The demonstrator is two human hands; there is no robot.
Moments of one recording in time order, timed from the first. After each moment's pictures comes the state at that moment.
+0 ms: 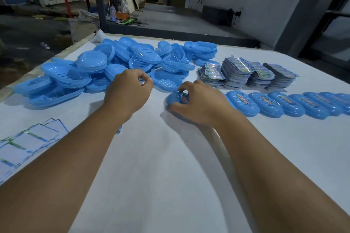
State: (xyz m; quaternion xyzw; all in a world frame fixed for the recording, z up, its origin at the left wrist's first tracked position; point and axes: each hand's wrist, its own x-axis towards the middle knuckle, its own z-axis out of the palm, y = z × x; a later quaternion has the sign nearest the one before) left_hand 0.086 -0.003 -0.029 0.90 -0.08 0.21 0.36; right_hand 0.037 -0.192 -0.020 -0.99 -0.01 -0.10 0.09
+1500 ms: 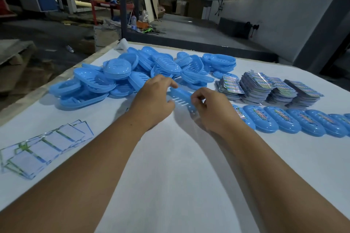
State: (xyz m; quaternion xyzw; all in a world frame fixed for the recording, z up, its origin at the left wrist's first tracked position) left_hand 0.085 0.003 -0.030 0.91 -0.19 0.20 0.30; right_hand 0.065 -0.187 -0.034 -0.95 -0.06 -0.18 0.25
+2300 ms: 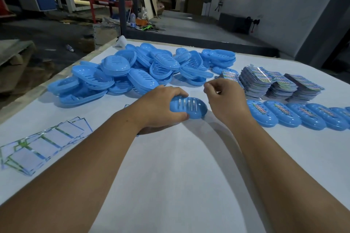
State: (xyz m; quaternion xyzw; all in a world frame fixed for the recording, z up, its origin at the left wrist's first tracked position) left_hand 0.080 0.003 -0.033 0.92 -0.27 0.05 0.27; right_hand 0.056 -0.197 -0.021 -0.89 0.03 -0.26 0.37
